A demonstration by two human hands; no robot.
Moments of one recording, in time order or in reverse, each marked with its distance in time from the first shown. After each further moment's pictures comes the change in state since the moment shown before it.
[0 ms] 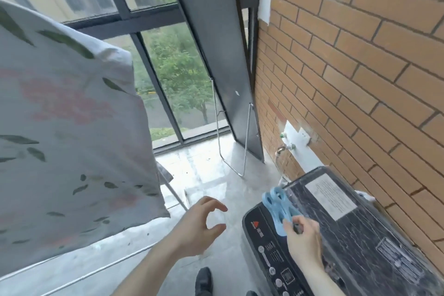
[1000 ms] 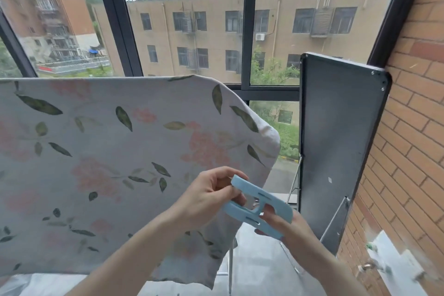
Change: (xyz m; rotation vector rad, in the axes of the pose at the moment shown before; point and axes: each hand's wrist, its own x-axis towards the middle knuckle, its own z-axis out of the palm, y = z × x) left_hand -0.089 -0.015 -0.281 -0.632 0.534 0.210; right_hand -0.085 -0.356 0.120 0.467 -0.978 -0.625
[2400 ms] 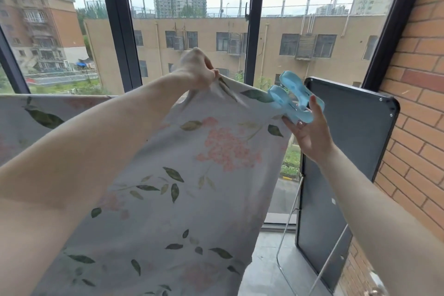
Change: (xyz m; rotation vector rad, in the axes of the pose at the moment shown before) left_hand 0.194 0.163 -0.187 0.953 0.528 0.157; right_hand 0.202 -0.160 -0.028 0.397 0.325 -0.332
